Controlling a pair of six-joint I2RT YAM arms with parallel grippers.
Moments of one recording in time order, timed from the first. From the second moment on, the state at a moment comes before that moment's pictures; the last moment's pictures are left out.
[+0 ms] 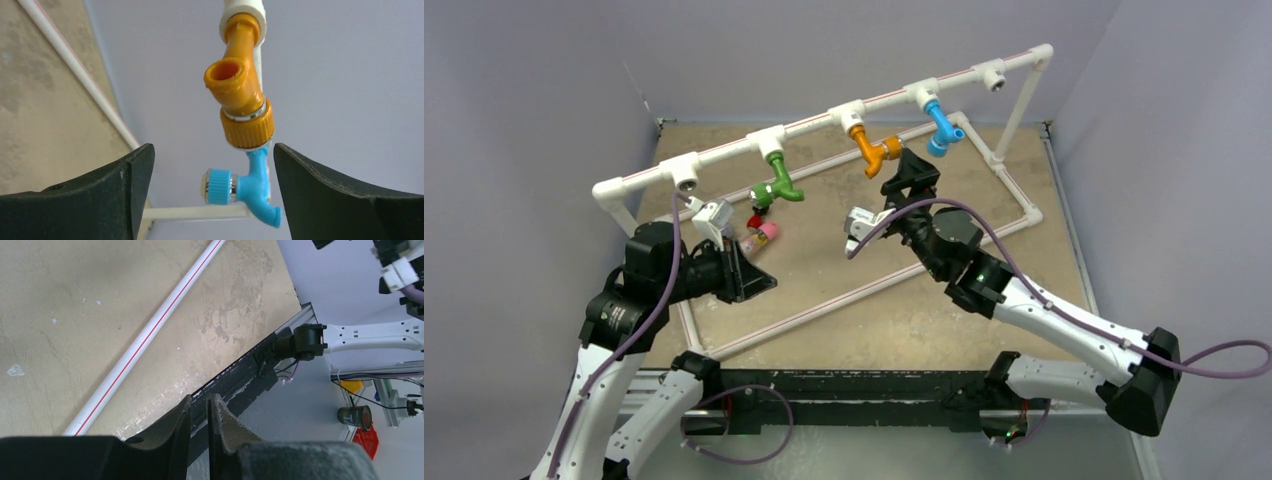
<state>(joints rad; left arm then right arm) -0.32 0.66 1.03 -0.91 0.57 -0.44 0.89 1.07 0.93 0.13 0.36 -1.32</state>
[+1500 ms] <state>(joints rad) -0.32 0.67 1.03 -0.91 0.57 -0.43 0.80 1.30 1.10 0.32 0.31 0.30</state>
